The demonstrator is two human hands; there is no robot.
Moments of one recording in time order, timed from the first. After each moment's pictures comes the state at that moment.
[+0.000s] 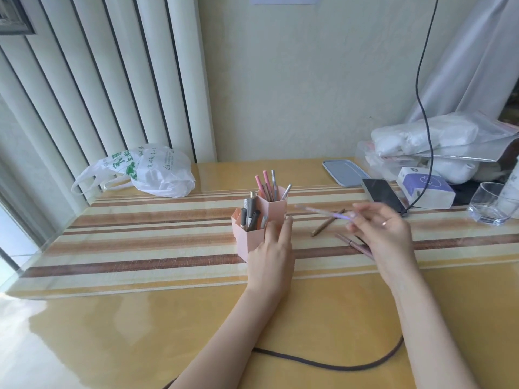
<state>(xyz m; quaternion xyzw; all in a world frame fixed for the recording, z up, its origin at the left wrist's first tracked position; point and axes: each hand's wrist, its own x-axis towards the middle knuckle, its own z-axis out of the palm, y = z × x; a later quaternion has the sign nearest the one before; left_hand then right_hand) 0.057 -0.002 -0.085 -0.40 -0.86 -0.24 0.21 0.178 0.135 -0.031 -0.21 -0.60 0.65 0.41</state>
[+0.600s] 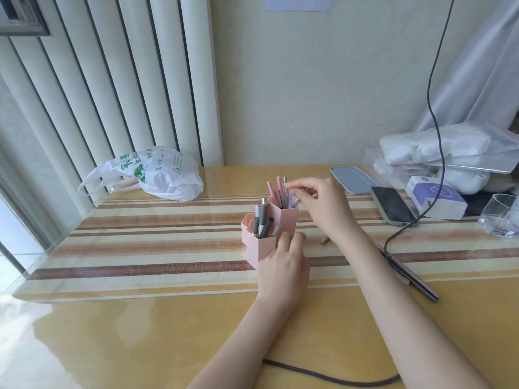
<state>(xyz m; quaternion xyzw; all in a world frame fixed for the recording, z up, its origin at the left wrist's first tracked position) 0.057 -0.009 -0.086 -0.41 -0.82 -0.30 0.25 0.074 0.104 0.011 -0.12 -0.87 0.32 0.35</state>
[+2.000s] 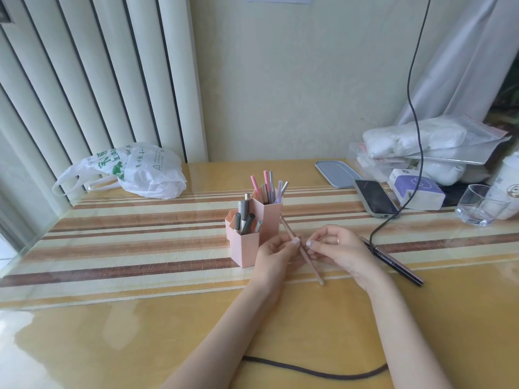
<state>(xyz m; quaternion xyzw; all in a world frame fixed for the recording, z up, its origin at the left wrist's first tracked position) 0.060 0.007 -0.084 -0.20 -0.51 -0.75 -0.37 0.150 0.126 -0.054 -0.29 -0.71 0.61 0.17</state>
